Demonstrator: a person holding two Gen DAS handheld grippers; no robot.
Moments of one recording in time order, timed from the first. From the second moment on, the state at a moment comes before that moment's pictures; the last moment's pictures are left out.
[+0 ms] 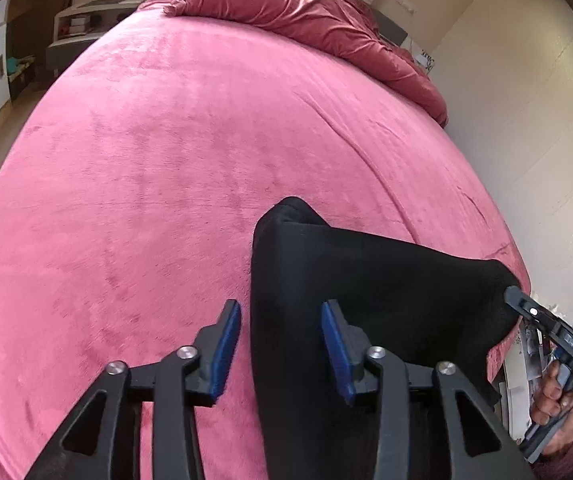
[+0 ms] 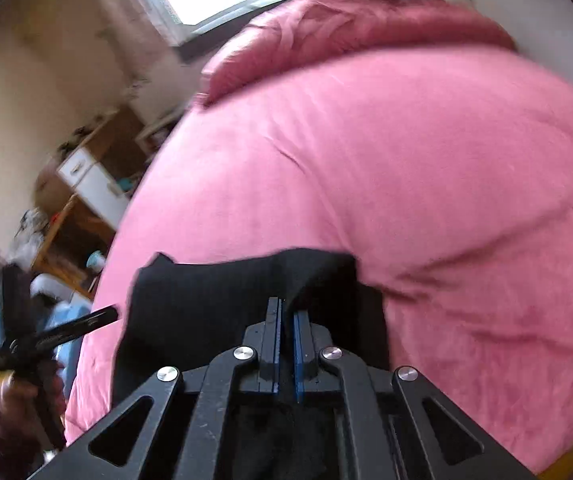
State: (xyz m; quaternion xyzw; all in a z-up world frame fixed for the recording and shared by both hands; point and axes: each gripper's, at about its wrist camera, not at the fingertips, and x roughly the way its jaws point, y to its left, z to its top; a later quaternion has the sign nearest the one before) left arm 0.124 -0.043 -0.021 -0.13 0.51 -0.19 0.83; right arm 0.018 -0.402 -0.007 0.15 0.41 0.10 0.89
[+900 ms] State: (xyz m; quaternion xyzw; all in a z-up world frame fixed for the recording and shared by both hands) left arm 0.197 -0.042 -0.069 -0.23 0.56 -0.26 0.76; right arm 0.062 -0.419 -0.059 0.13 0.48 0.02 0.87
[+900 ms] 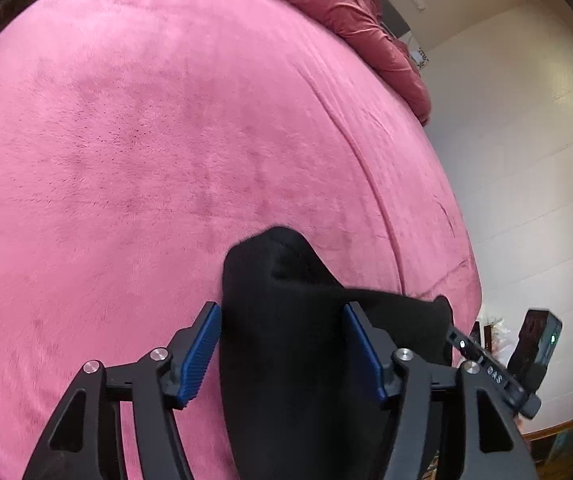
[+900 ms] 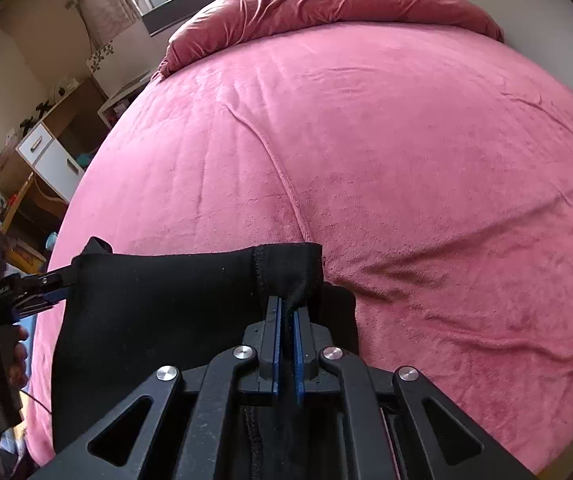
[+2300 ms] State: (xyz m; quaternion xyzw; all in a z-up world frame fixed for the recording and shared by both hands) left arm 0.041 -0.051 -0.053 -0.06 0.50 -0.17 0.85; right arm -0.053 -0.419 -0.084 0.13 0.53 0.02 0.84
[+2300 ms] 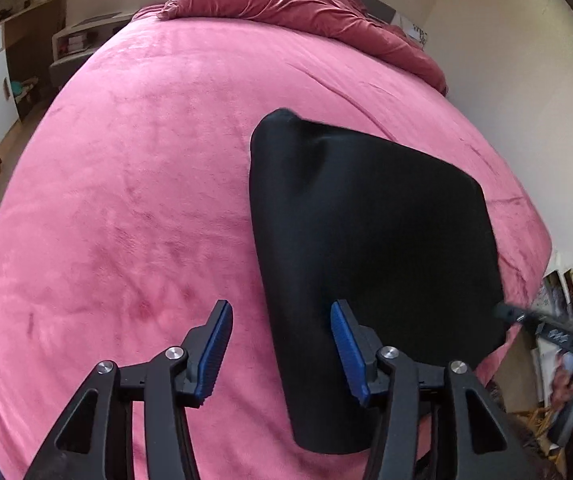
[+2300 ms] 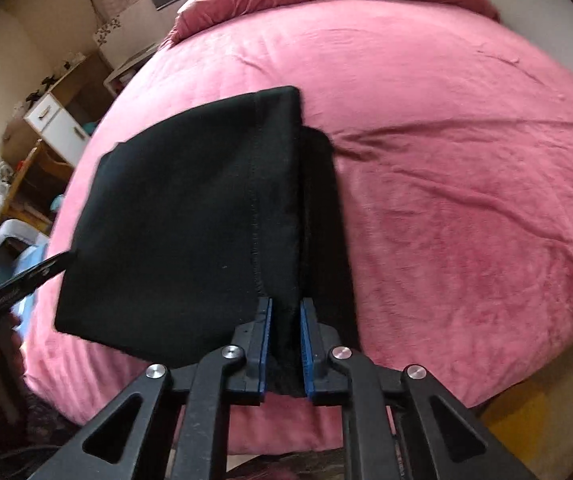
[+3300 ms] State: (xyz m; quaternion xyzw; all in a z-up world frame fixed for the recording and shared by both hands) left arm 0.063 -0.054 -0.062 -0.06 0.48 -0.22 0.85; right arm 0.040 -0.459 -0.123 0.24 0.53 0.10 0.81
